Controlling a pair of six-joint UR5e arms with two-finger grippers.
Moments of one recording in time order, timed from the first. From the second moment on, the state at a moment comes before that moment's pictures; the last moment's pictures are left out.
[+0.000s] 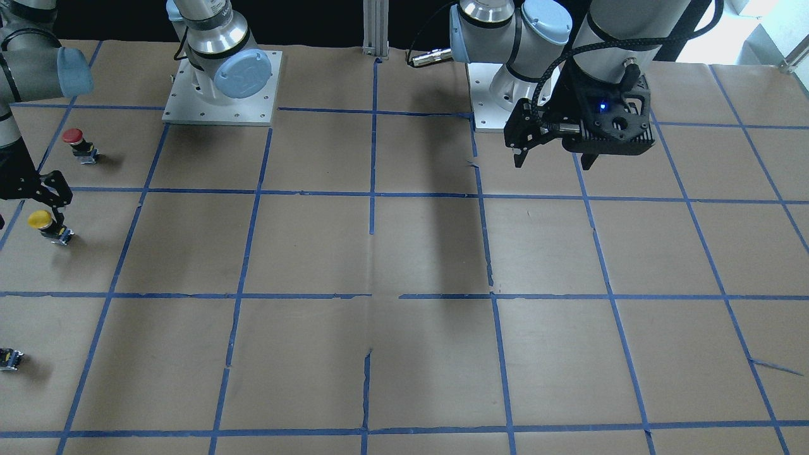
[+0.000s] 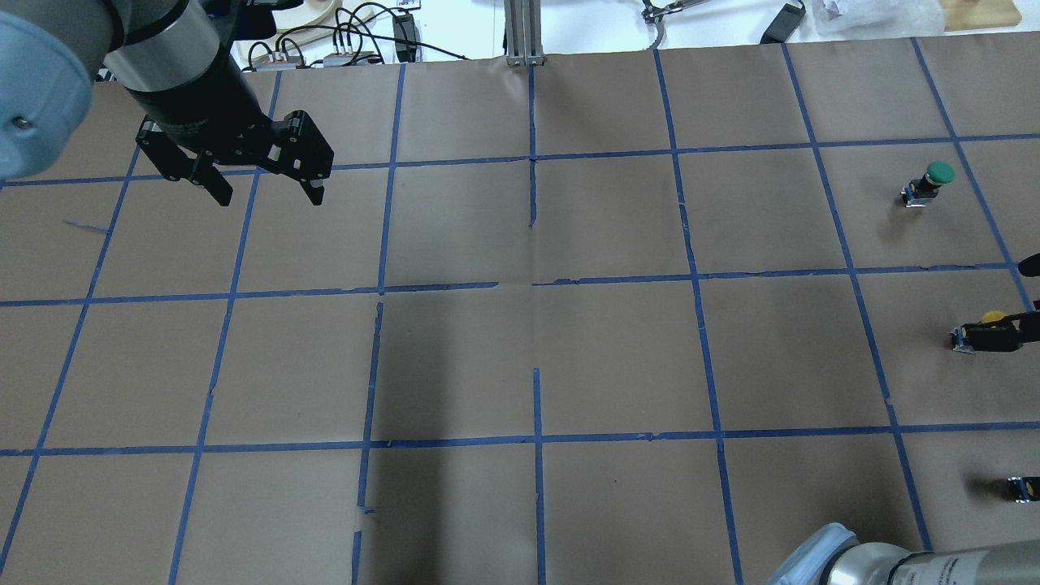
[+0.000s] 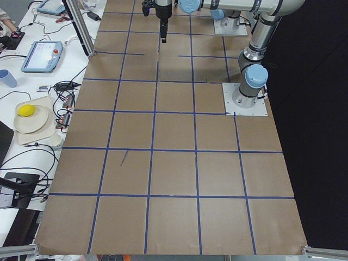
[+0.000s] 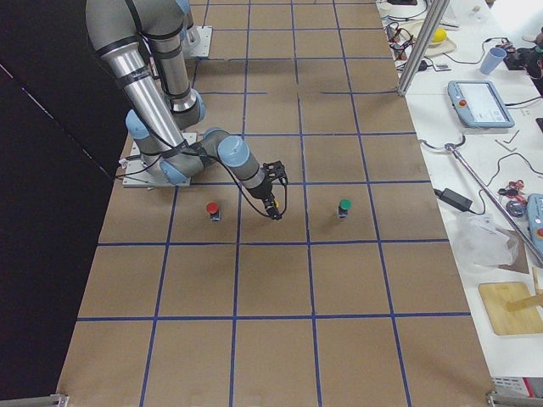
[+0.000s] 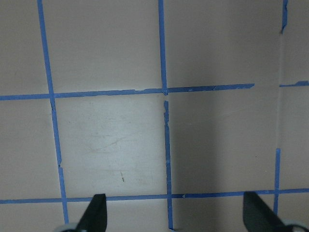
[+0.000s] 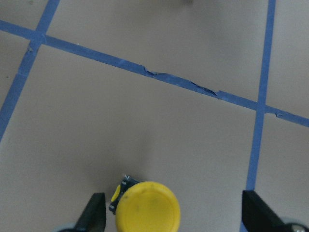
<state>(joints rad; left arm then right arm) -1.57 -1.59 -1.52 -1.62 1.59 0.03 0.64 -1.45 2.35 -2.82 -1.32 -1.16</state>
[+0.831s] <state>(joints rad) -1.58 -1.59 -1.53 -1.61 1.59 0.03 0.80 -1.67 2.07 -2.16 -1.41 -0.74</state>
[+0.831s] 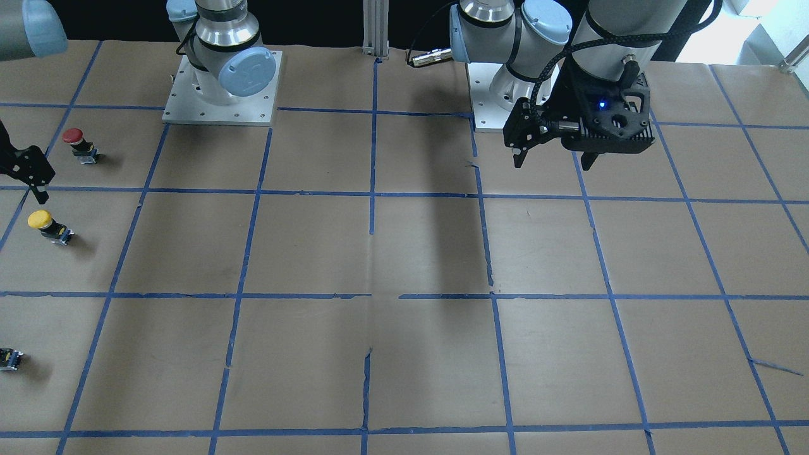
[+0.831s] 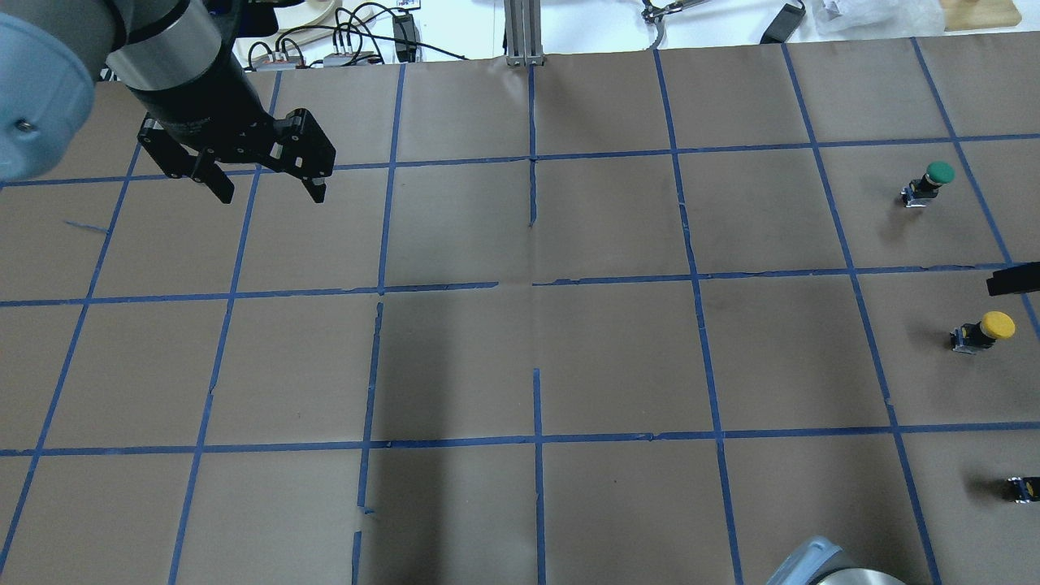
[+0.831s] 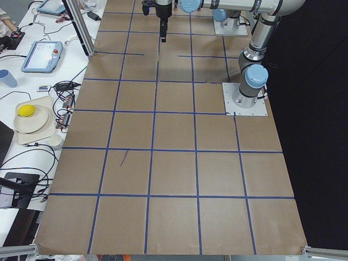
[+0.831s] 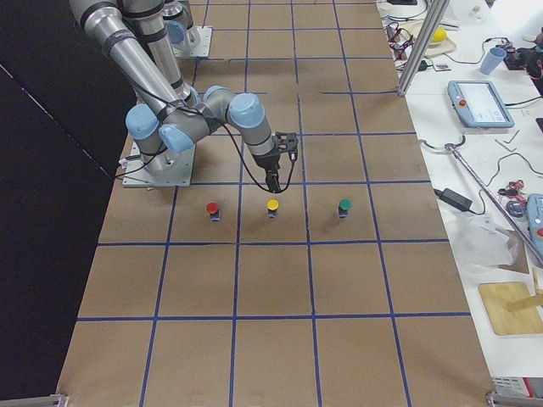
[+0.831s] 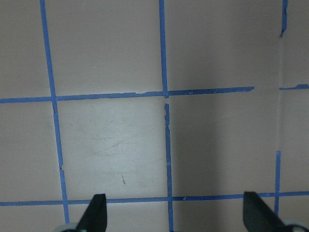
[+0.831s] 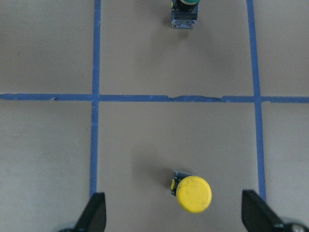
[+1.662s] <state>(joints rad) -1.58 -1.59 -1.53 -1.61 1.58 0.03 1.28 -1.67 1.62 -1.52 -1.52 -0.08</state>
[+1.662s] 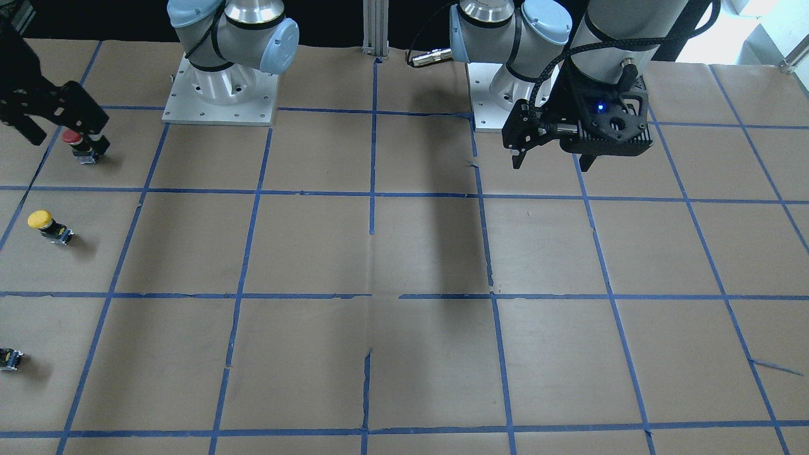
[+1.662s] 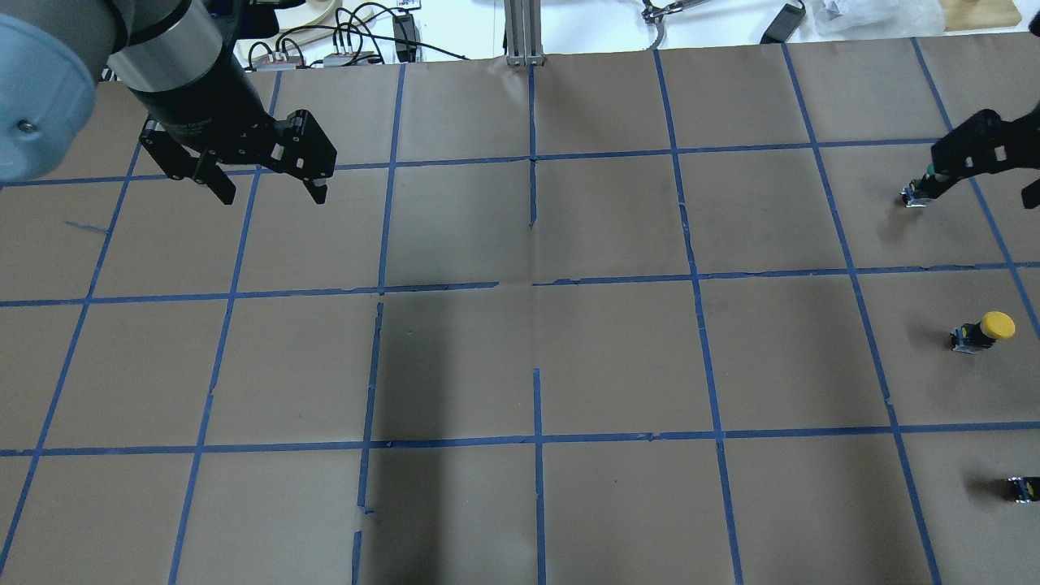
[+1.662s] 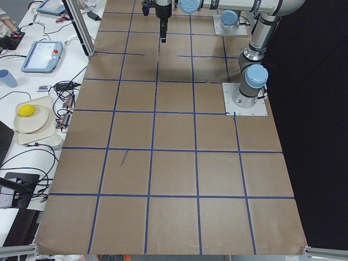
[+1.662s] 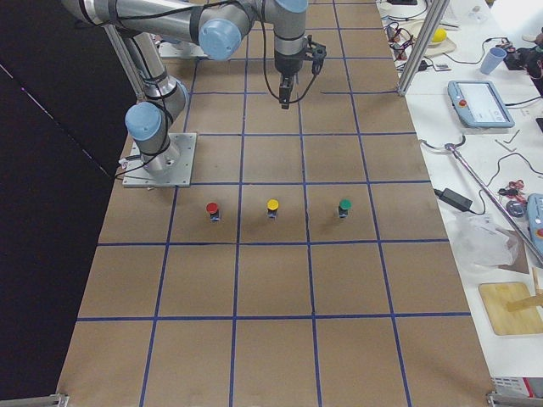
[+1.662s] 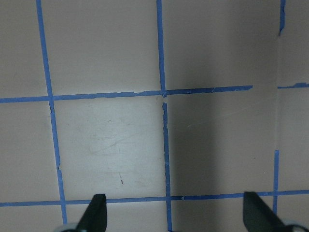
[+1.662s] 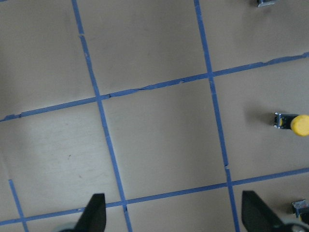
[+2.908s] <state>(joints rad) -1.58 -1.59 -1.52 -1.61 1.59 0.03 1.52 -1.62 1.56 -1.43 -1.56 0.17</state>
